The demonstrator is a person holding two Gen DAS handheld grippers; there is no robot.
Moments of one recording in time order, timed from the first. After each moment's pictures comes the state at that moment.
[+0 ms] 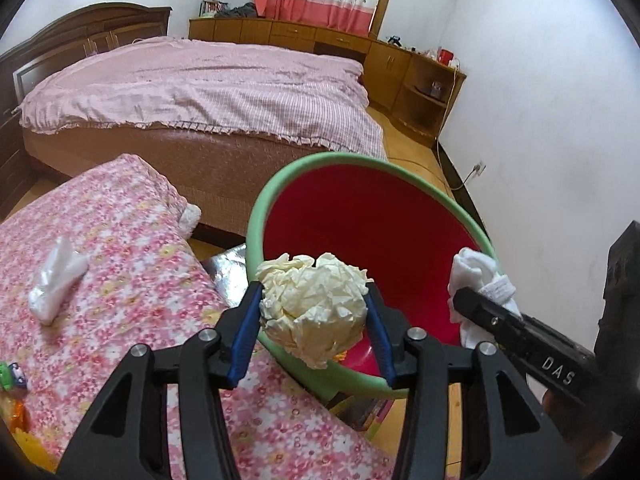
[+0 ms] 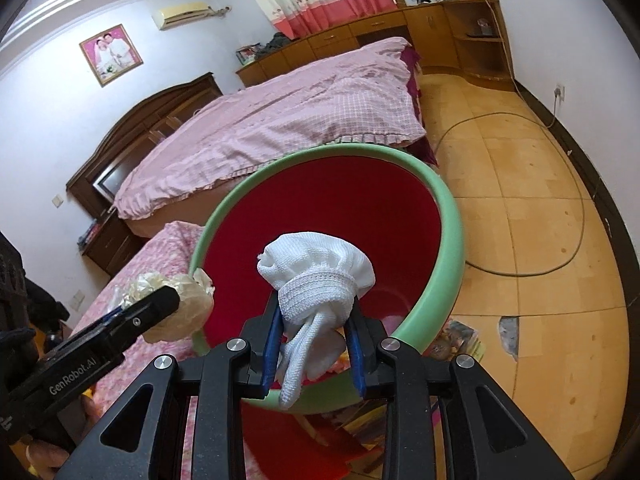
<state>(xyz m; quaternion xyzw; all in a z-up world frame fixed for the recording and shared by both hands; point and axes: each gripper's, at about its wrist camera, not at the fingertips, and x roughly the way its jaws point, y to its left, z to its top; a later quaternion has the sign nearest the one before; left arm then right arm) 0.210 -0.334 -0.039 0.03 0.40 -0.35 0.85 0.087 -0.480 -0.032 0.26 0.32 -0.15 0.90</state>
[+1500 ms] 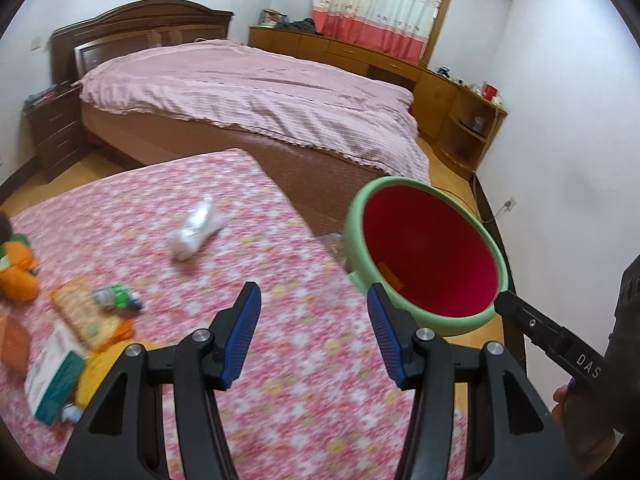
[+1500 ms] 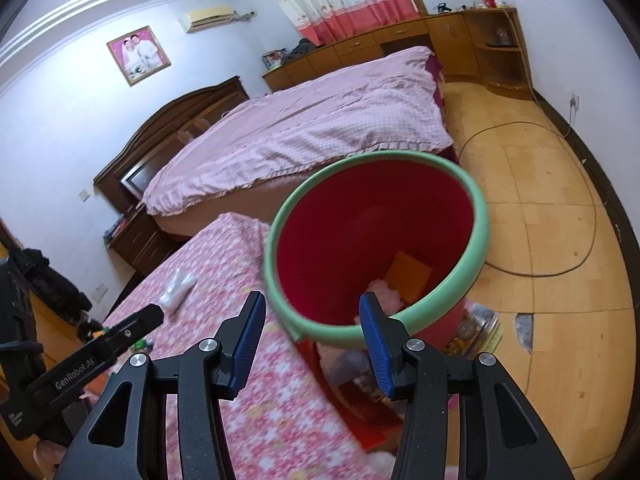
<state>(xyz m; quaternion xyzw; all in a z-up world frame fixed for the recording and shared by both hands) 0.172 -0.211 0.004 -0.02 0.39 -0.27 0.88 0.054 -0.421 0.010 0.25 0.31 -0.10 0.91</state>
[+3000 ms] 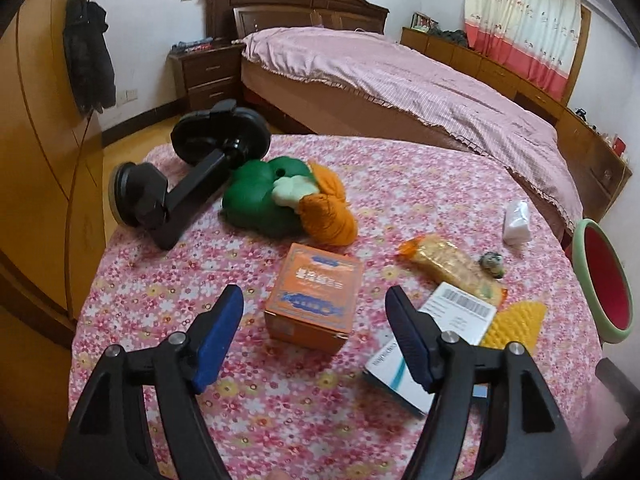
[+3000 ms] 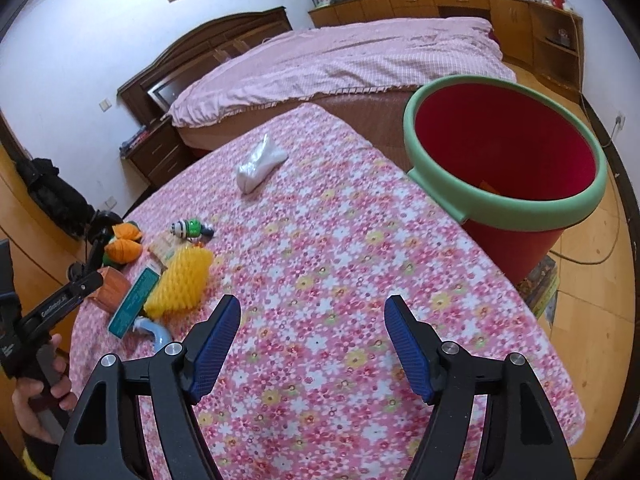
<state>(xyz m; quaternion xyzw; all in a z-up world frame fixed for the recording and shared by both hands) 0.204 0.045 -0.046 -0.05 0.42 -0.02 0.91 0.087 -0.267 -0.027 0.18 0.41 -0.04 0.89</state>
